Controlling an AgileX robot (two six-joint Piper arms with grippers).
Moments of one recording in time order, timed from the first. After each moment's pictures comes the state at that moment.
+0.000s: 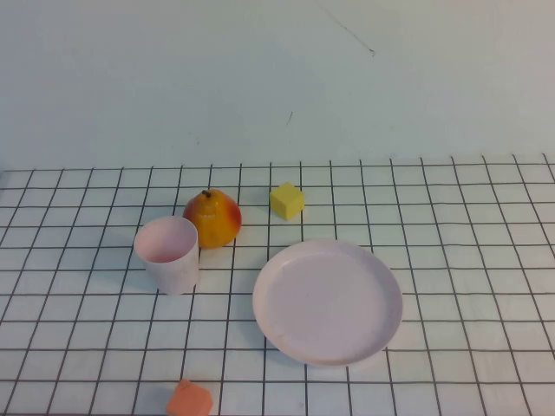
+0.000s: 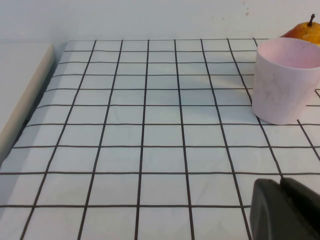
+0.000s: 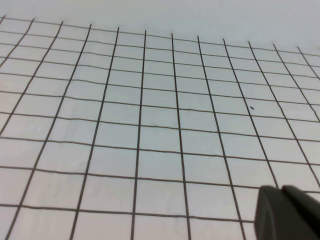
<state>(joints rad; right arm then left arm) -0.06 -0.01 0.03 -0.03 0.42 -0.11 0.00 -0.01 0.02 -0.12 0.38 0.03</state>
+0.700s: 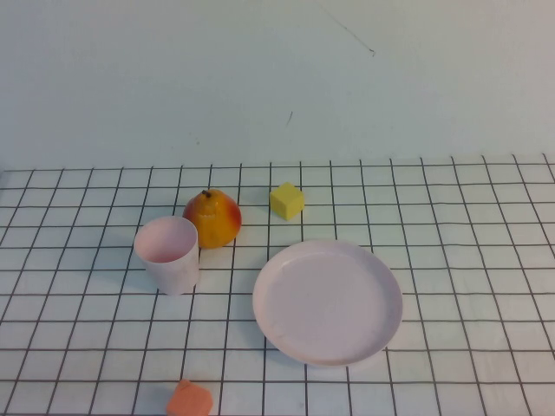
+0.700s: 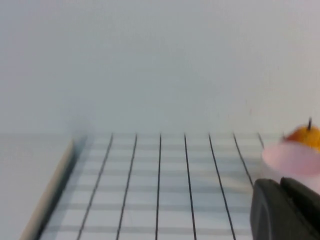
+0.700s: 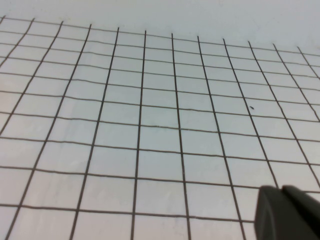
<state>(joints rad) -0.06 -0.01 0.03 -0.03 0.42 -0.11 0.00 -0.01 0.03 -0.12 0.13 0.03</state>
